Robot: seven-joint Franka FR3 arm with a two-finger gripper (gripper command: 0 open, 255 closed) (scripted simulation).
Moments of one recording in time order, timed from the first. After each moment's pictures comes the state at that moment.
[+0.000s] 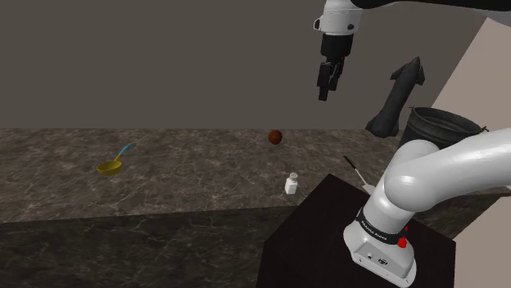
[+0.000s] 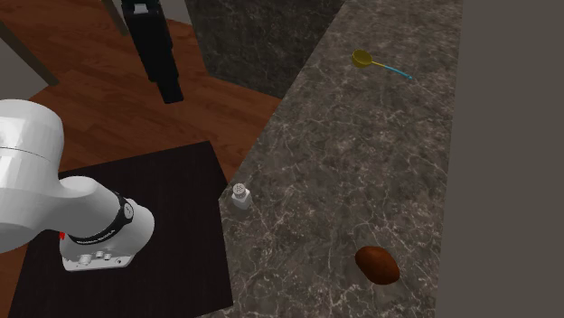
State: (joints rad) arm 0.02 -0.77 0.01 -2.29 -0.06 1.43 -0.13
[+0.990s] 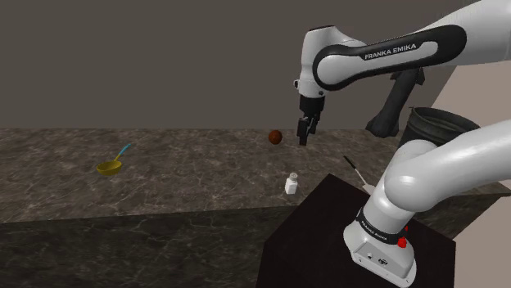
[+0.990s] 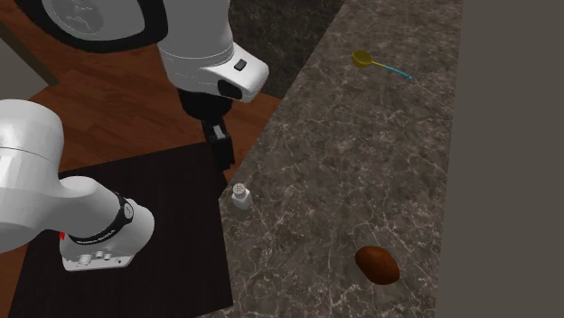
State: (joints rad) arm 0.03 -0.68 -0.01 -2.67 -0.06 1.87 -0.13
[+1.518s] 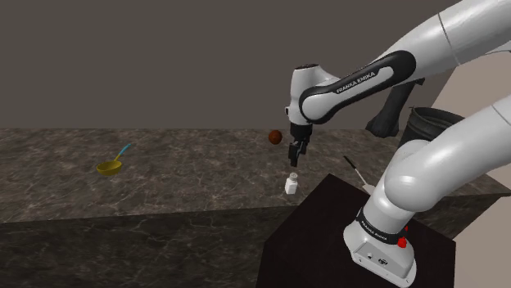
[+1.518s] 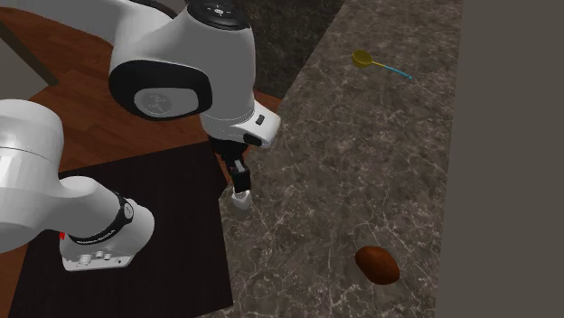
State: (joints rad) arm 0.03 -0.47 -0.03 -2.79 -0.06 2.19 -0.14
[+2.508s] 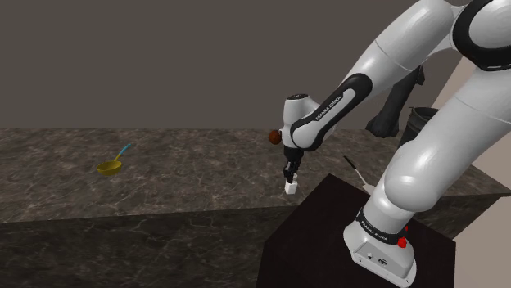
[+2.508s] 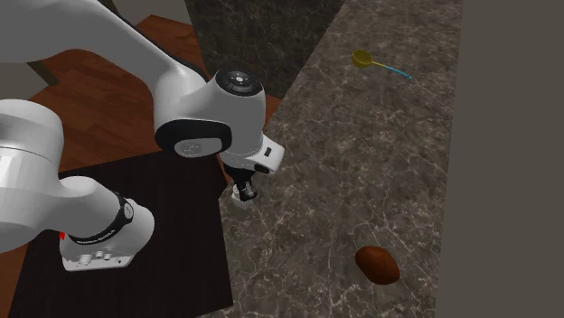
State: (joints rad) arm 0.03 -0.17 -0.04 -2.84 -0.06 2.53 -0.14
